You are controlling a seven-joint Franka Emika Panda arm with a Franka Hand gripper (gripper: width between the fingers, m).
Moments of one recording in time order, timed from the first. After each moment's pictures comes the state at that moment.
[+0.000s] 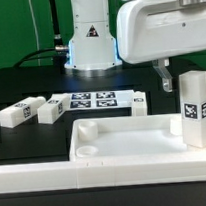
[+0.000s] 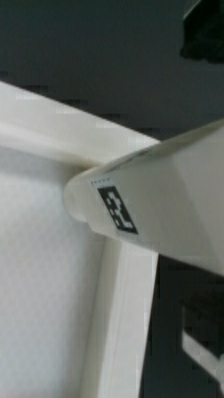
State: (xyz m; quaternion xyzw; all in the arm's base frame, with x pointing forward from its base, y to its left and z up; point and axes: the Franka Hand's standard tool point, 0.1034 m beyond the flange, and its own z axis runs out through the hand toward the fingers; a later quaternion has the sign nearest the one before) arm 0.630 0.099 0.117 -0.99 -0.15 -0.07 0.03
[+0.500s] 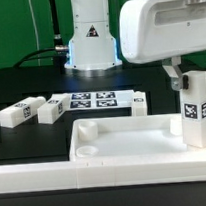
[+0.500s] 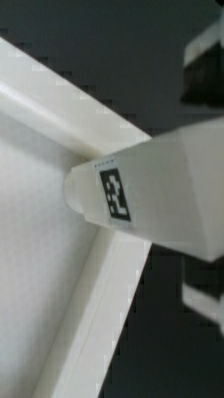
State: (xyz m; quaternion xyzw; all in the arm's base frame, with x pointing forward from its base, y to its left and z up) arm 0.630 0.098 0.117 -0.98 -0.20 -0.07 0.03
